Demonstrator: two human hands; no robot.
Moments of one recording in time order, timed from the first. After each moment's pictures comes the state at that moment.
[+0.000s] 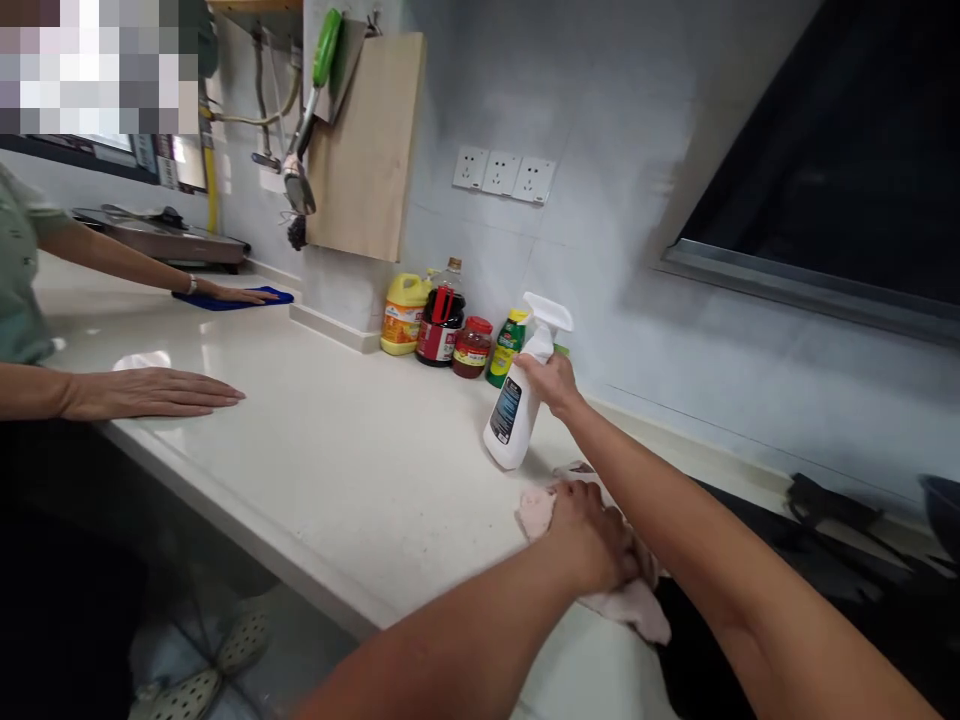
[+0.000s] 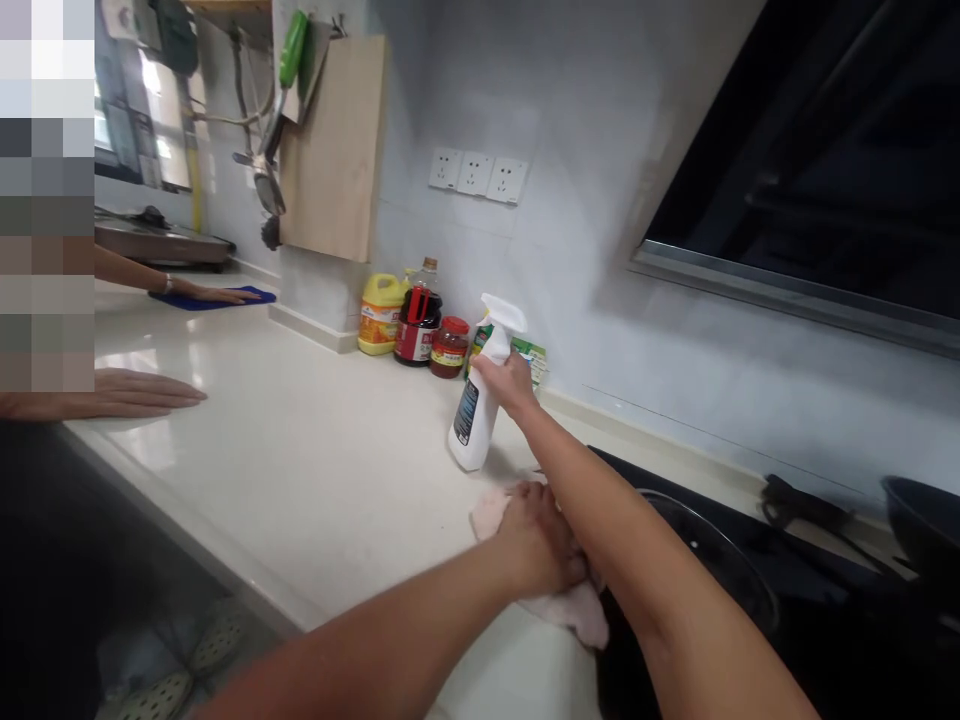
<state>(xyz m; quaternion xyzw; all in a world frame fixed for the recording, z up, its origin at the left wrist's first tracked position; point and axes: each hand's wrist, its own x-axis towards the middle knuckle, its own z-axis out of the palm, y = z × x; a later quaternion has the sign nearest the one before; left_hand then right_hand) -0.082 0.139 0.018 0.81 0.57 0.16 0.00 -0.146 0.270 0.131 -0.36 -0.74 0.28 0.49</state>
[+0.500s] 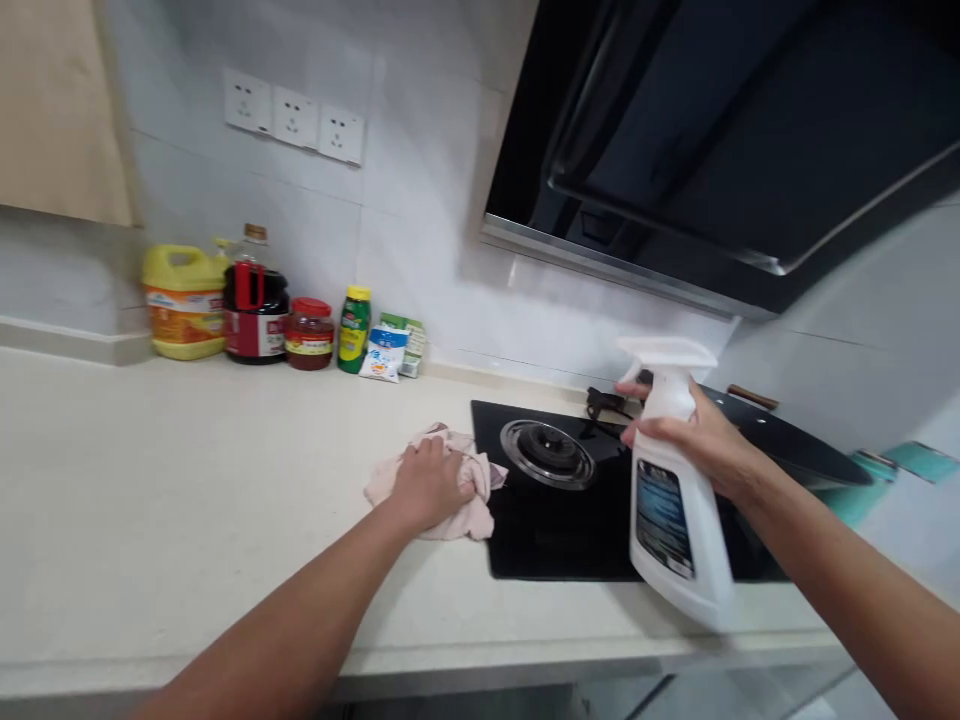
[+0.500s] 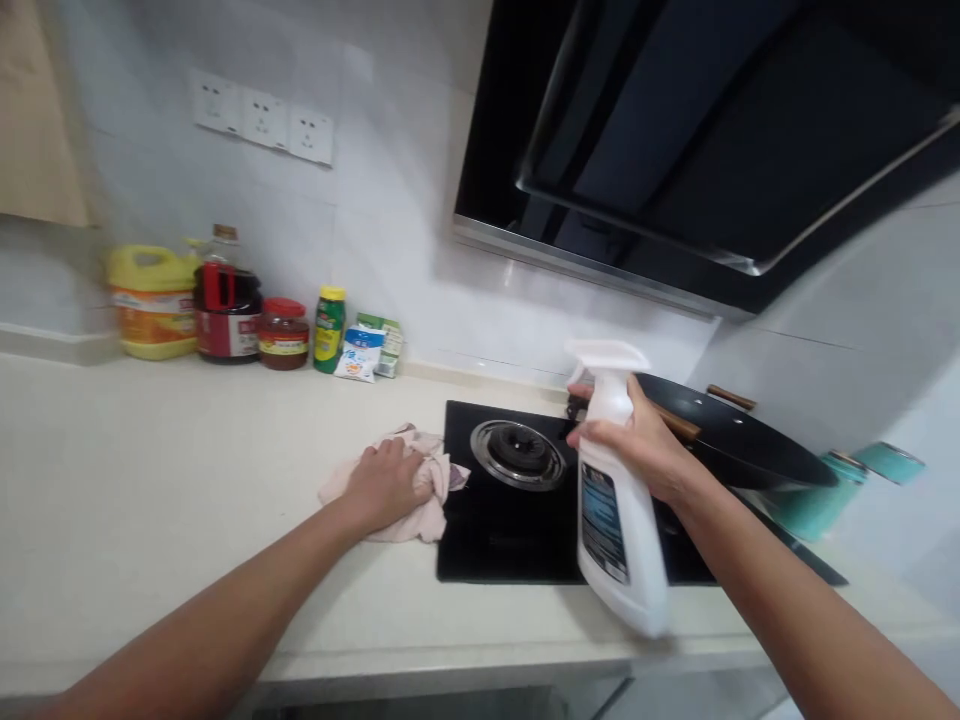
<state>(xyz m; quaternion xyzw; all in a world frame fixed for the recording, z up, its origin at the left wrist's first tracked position) -0.090 0.139 0.027 0.79 0.59 0.15 -0.06 0.221 0.073 0.182 -0.51 -0.66 0.28 0.48</state>
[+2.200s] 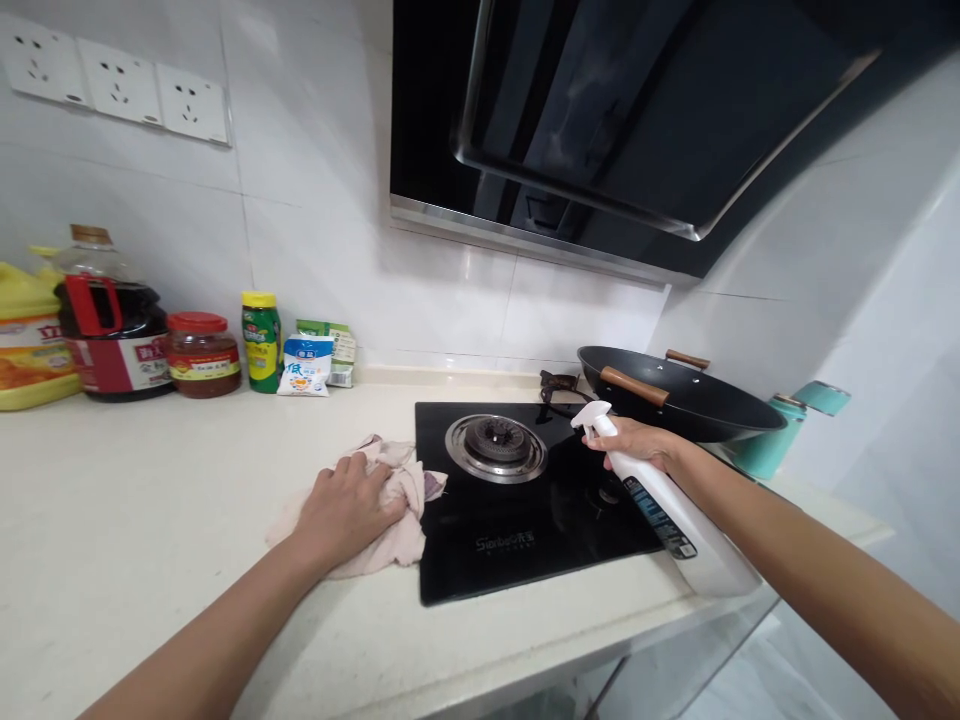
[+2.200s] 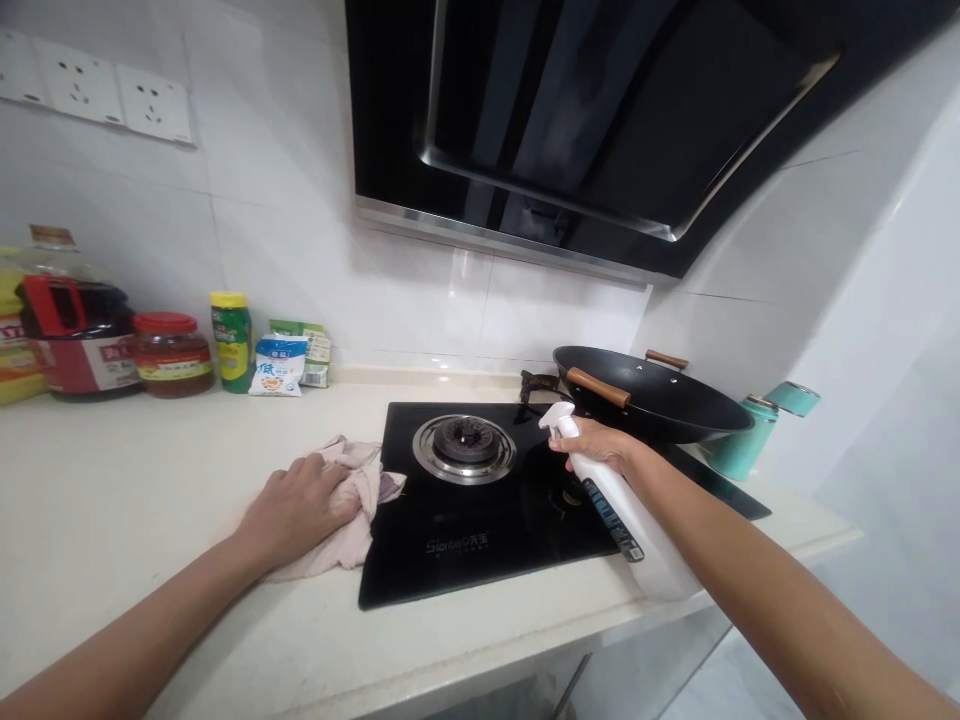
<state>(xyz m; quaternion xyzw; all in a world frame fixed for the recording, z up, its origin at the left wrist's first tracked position) -0.089 0.142 0.037 0.79 0.60 0.10 -0.10 0.367 0.169 0.101 -0.63 -0.56 0.43 0.31</state>
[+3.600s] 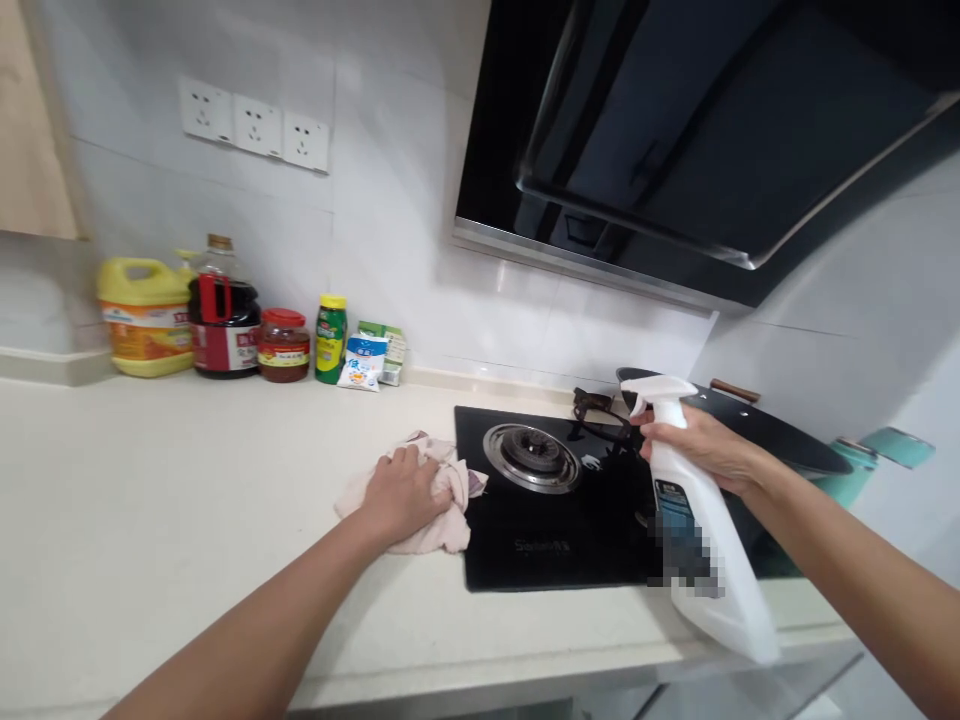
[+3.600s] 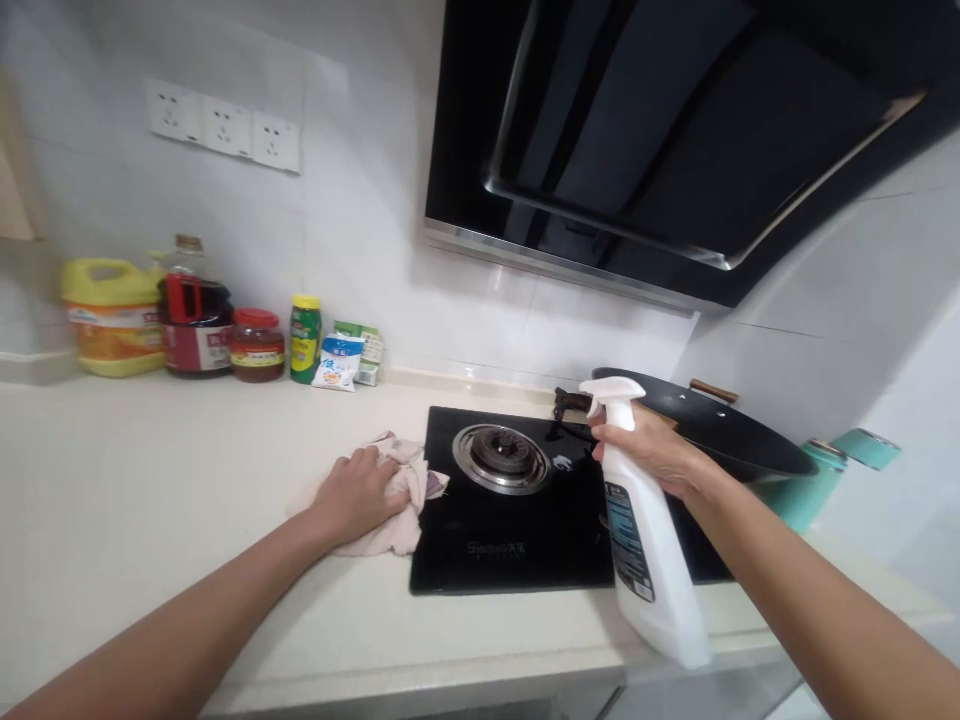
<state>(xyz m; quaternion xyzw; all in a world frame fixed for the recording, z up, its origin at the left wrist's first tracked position) -0.090 0.141 0.027 0.78 0.60 0.14 -0.09 0.302 0.105 0.167 -0.60 -0.61 0.32 0.40</state>
